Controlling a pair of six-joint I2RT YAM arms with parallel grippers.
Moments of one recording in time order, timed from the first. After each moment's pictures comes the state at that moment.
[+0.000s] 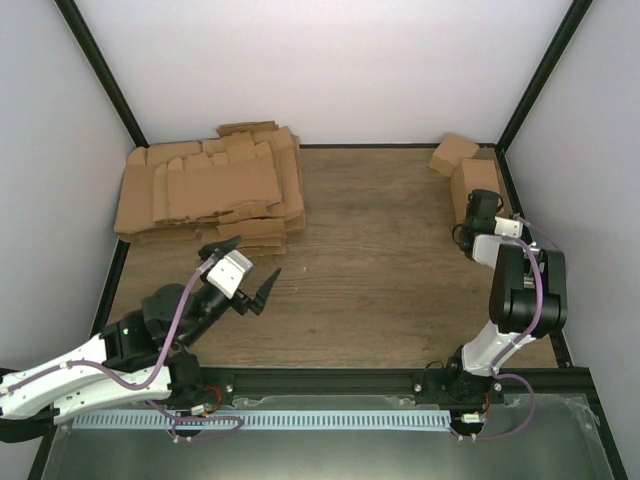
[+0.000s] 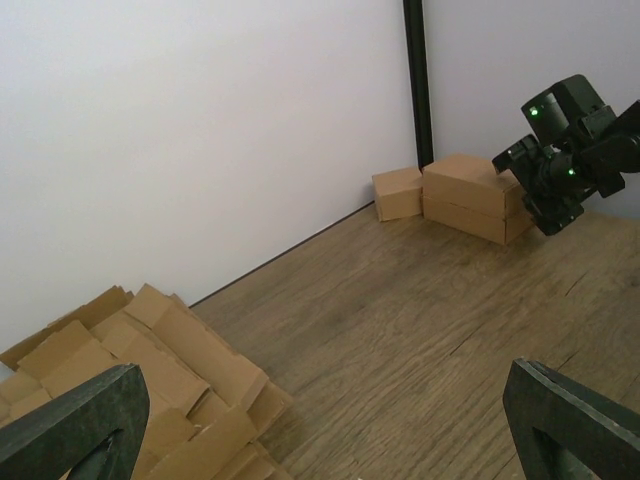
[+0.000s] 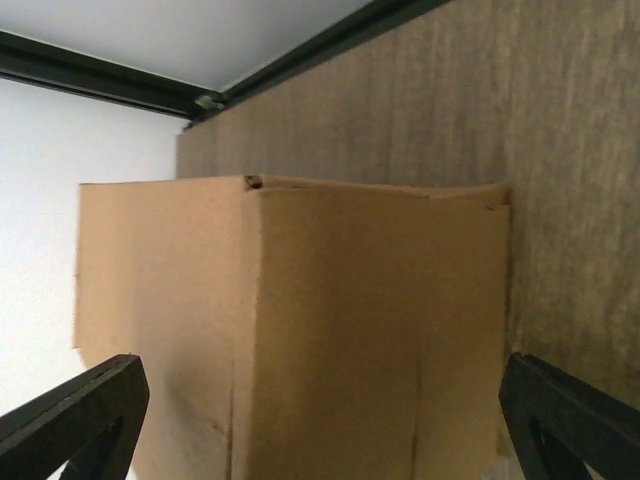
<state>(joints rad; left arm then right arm) -1.22 0.53 0.72 -0.30 -0.58 0.15 -0.14 1.66 0.78 0.32 0.33 1.43</state>
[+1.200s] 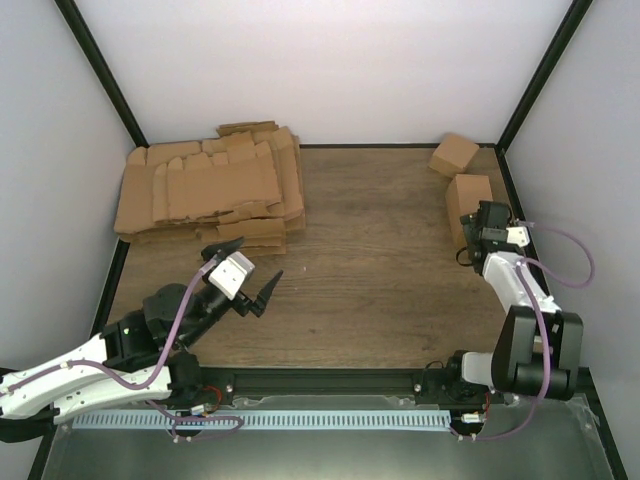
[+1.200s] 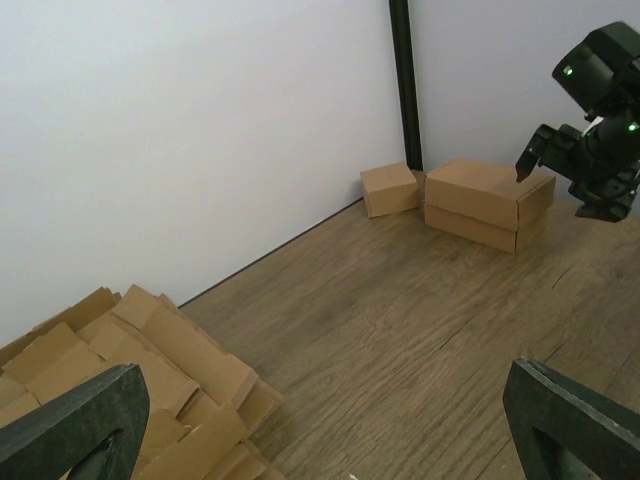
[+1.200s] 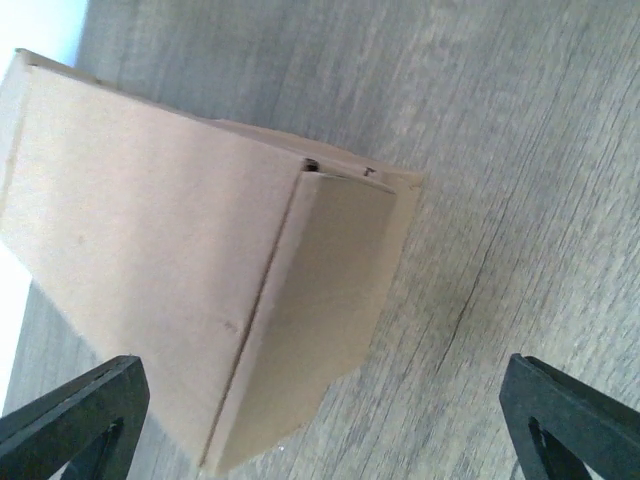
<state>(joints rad) -1.22 0.53 0.72 -0.31 -0.55 0.15 -0.14 1.32 0.75 -0.26 0.23 1.15</state>
